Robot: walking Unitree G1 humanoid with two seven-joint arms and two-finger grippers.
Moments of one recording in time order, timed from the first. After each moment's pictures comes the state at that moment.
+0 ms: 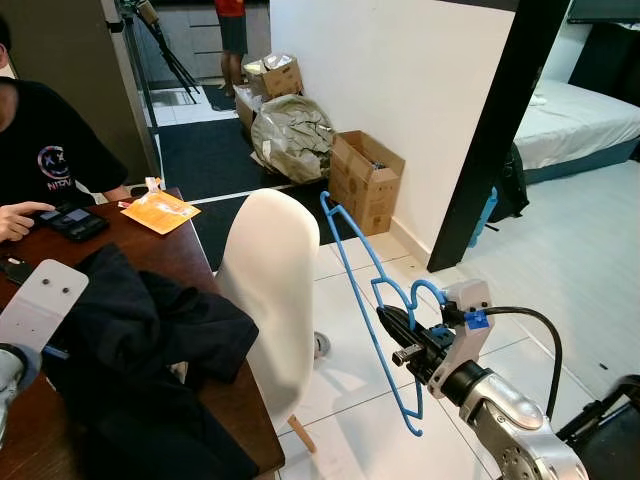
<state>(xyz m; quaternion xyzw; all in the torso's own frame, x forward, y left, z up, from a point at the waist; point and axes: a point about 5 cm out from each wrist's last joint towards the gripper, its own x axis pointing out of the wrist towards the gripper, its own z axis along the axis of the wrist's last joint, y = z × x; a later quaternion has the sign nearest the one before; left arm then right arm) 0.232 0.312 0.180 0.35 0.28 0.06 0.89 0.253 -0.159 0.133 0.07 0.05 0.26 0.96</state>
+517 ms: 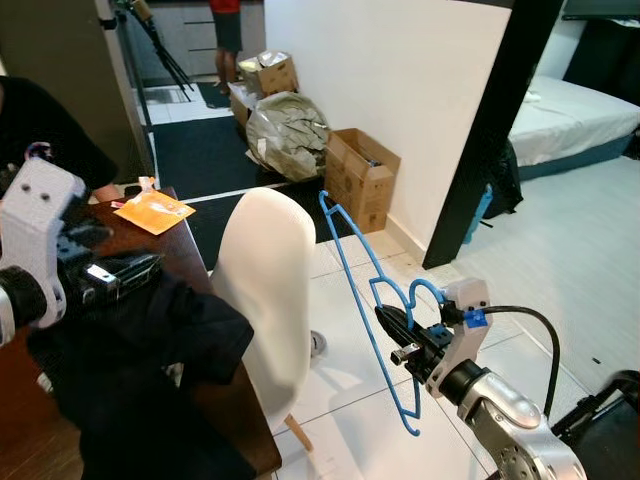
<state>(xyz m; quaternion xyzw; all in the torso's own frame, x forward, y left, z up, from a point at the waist) 0.241 0.244 0.270 0.07 -0.01 -0.22 0.97 0.254 -0.160 0.133 0.07 0.05 0.25 0.96</state>
